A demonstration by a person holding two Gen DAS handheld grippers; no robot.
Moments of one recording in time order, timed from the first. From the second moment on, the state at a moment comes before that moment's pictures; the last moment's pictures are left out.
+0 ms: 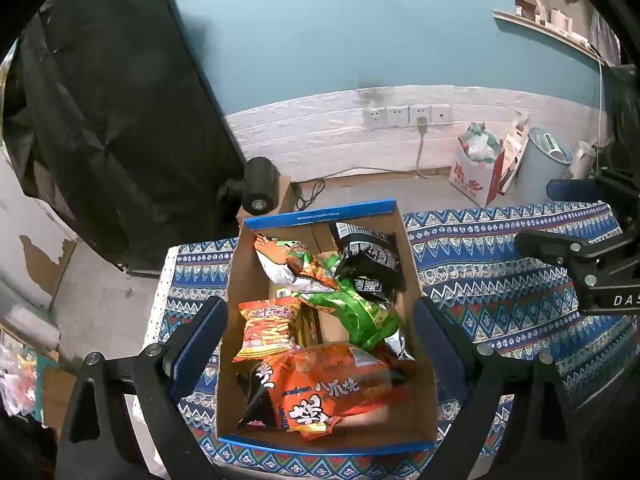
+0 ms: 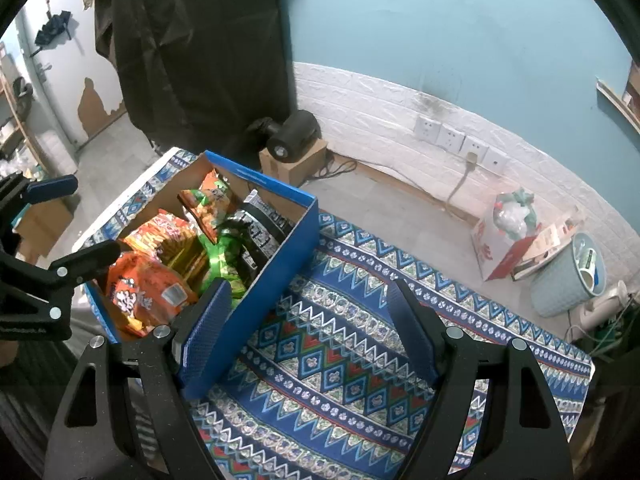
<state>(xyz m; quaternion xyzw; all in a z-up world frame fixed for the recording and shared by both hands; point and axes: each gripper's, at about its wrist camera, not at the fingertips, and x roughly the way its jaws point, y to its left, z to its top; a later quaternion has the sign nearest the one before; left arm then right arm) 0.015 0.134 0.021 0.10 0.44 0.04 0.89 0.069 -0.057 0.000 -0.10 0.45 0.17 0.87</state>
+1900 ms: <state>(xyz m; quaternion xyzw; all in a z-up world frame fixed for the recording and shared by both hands) 0.016 0.131 0.014 0.09 0.46 0.04 0.88 0.070 -0.058 0.002 -0.11 0.45 0.16 0.87</state>
